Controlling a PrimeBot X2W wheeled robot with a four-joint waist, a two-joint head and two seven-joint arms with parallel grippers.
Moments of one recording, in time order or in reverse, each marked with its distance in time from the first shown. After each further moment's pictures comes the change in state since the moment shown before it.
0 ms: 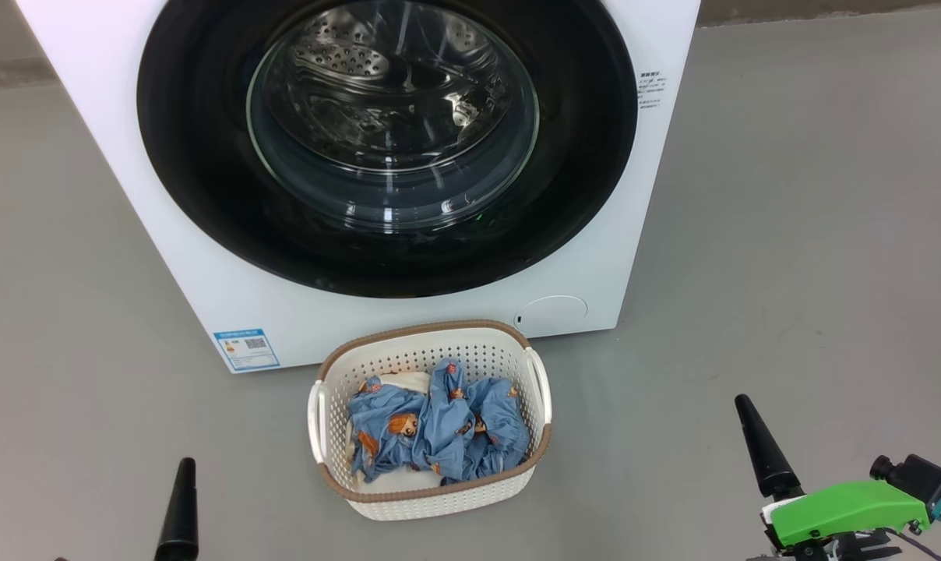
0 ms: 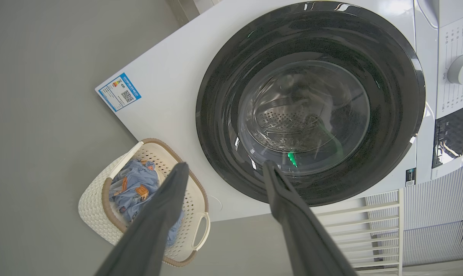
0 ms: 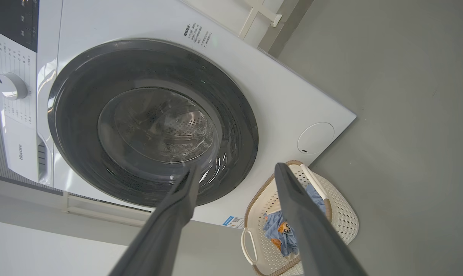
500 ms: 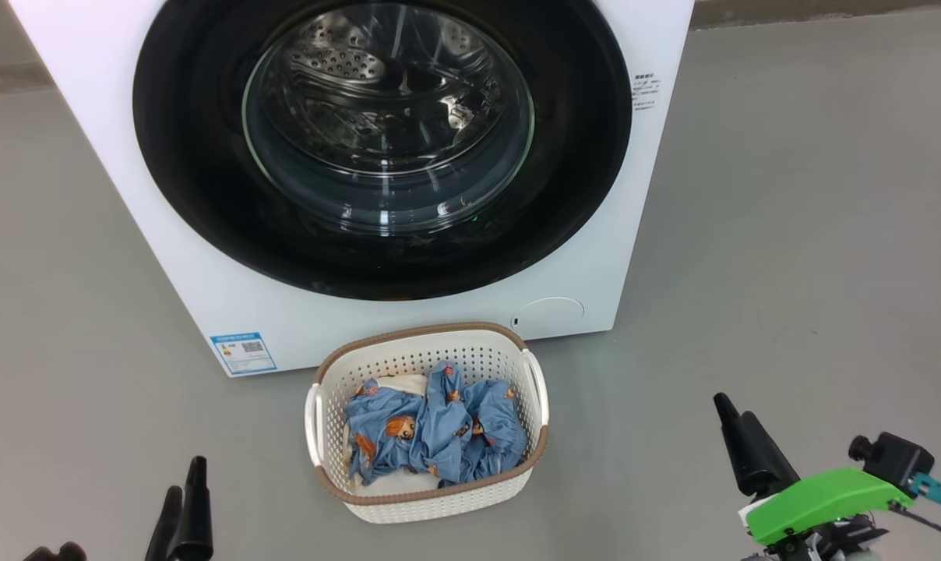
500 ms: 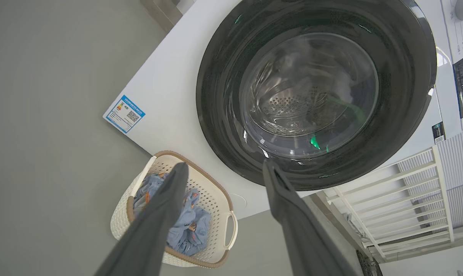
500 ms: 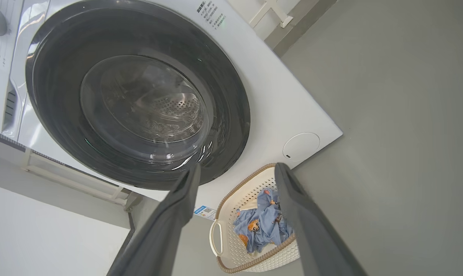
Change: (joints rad) left arm 0.000 0.019 -0.027 0.002 0.208 0.000 -0.041; right arm -0.031 -0.030 0.054 0.038 -0.193 0.000 -0.039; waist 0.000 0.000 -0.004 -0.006
